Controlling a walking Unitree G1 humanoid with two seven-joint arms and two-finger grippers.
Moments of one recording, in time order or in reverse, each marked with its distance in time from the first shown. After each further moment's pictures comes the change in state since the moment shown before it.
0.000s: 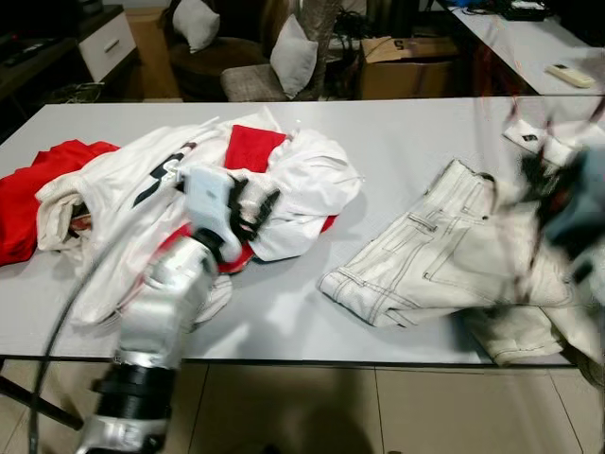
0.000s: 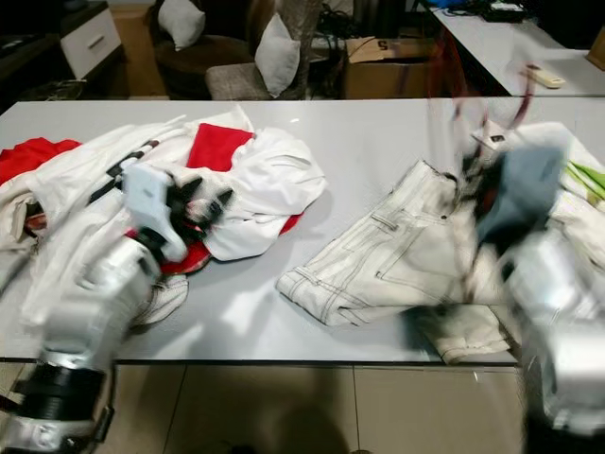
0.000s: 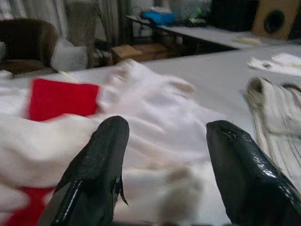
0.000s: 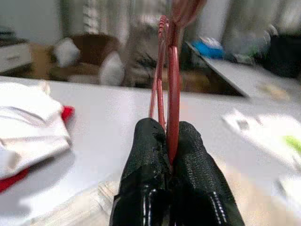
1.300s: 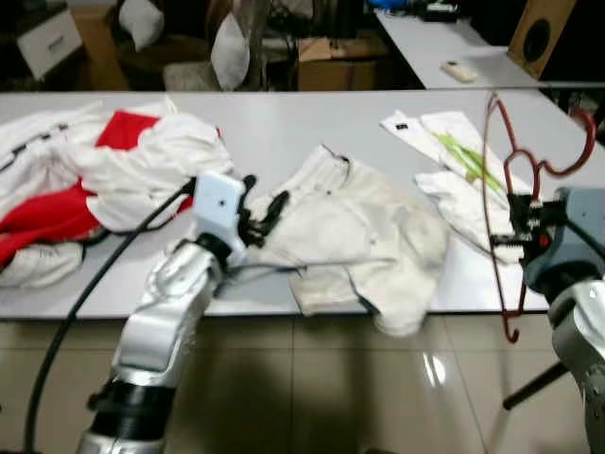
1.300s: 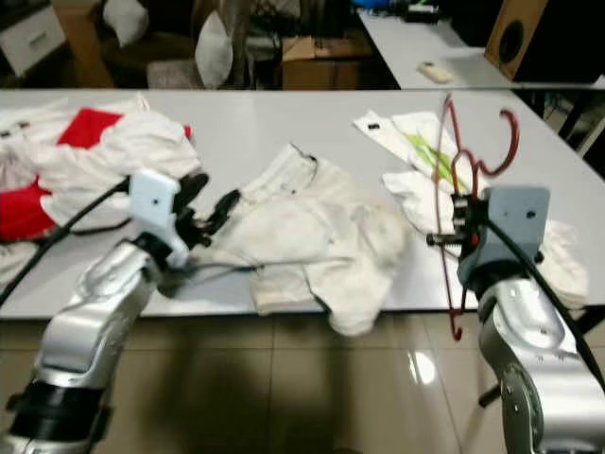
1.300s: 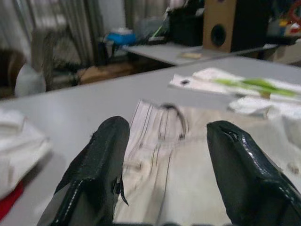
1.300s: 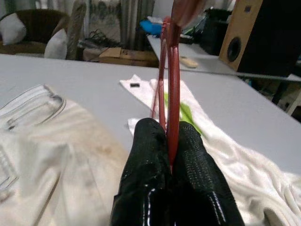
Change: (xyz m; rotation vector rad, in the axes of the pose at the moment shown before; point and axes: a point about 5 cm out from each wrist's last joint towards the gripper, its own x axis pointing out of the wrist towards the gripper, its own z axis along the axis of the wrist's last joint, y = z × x) left arm -0.013 -0.003 0.012 0.102 -0.051 0.009; right arm -0.018 0.009 -0.012 -0.005 0.067 -0.054
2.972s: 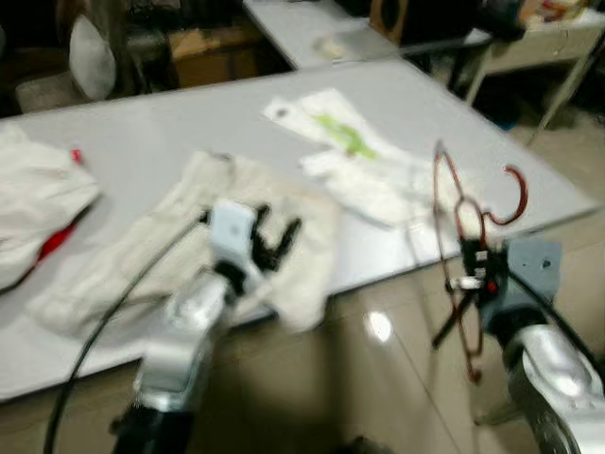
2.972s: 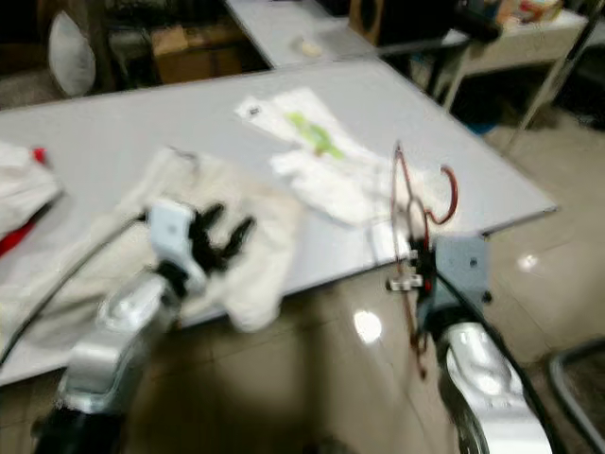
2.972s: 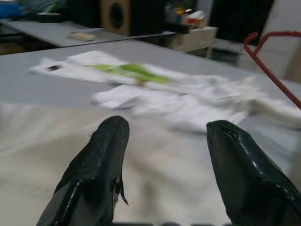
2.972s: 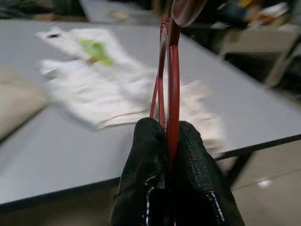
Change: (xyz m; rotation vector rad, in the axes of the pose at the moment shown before) left arm -0.002 -0.031 -0.026 -0.128 0.023 -0.055; right arm -0.020 0.034 -0.041 -0.013 0.062 0.056
